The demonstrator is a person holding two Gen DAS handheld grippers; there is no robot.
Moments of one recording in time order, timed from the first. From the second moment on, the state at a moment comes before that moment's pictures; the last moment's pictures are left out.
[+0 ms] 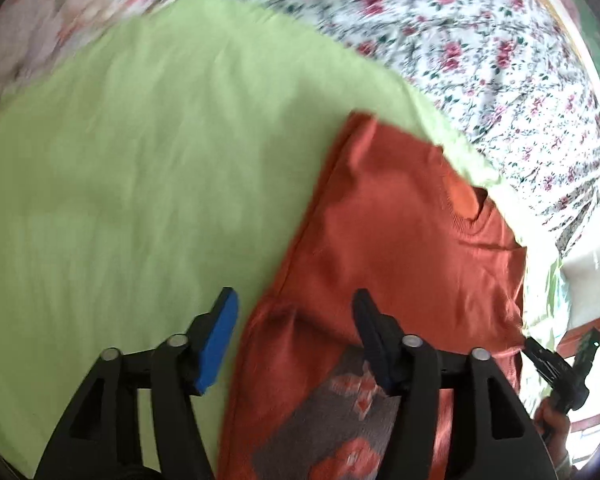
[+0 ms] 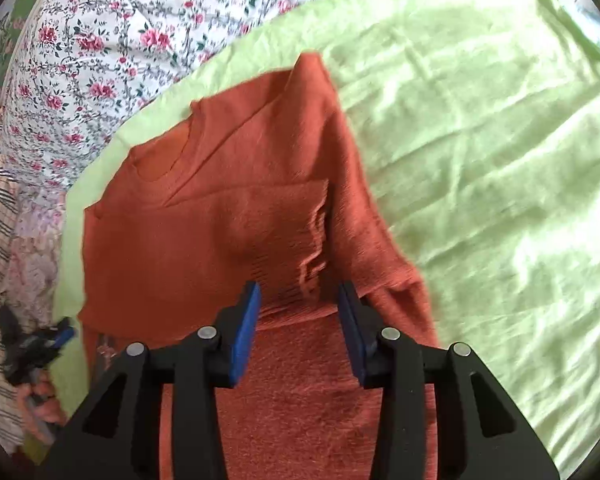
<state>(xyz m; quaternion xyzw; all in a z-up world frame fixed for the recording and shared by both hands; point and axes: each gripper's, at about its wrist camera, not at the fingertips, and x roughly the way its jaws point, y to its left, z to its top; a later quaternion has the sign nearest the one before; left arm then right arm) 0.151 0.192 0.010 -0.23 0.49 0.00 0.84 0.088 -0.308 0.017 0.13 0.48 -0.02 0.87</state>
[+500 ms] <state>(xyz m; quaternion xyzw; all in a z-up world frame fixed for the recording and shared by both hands) 0.324 0.153 -0.013 -0.11 0.50 0.04 0.86 0.105 -0.268 0.029 0.04 0.47 0.06 0.88</state>
